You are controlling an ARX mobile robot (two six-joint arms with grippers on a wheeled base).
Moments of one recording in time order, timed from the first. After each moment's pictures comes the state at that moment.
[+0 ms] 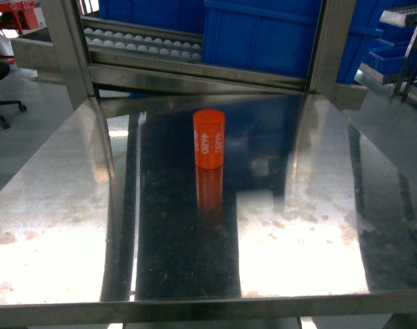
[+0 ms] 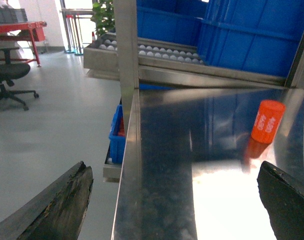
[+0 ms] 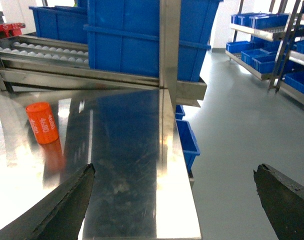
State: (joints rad) left arm 0.00 0.01 0.01 0.00 0.00 0.00; right arm 0.00 0.00 0.01 0.00 0.00 0.00
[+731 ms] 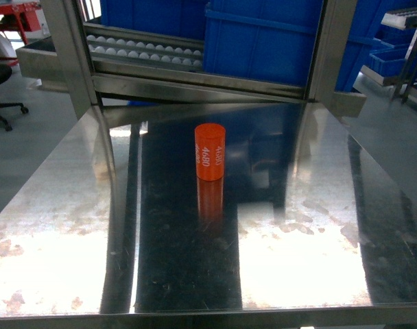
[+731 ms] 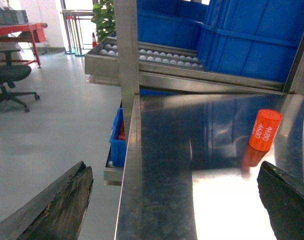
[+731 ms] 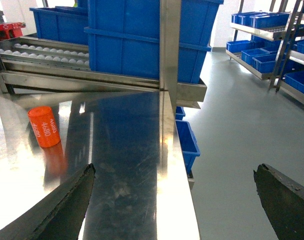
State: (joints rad) left arm 0.00 0.01 0.01 0.00 0.00 0.00; right arm 0.00 0.00 0.01 -0.01 0.00 0.00
